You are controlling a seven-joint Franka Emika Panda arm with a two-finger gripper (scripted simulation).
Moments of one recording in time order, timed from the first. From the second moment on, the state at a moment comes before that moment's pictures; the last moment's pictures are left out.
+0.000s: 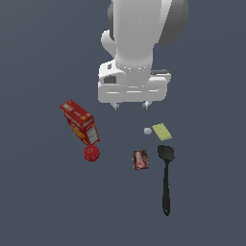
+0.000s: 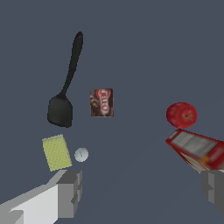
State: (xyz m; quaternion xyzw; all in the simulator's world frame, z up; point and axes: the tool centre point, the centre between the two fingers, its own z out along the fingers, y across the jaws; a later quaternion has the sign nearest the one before) arm -0.002 0.027 0.309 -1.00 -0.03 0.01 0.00
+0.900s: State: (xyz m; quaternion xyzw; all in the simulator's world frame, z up) arm 0.015 0.036 0.314 -1.00 -0.04 -0.01 0.00
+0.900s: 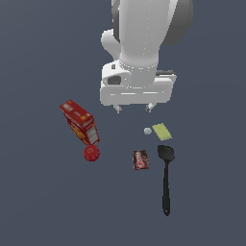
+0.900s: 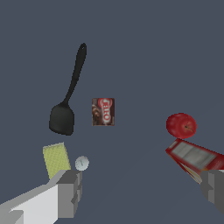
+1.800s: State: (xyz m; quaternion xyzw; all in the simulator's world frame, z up) arm 0.078 0.091 0.243 -1.00 0.00 -0.01 0.00
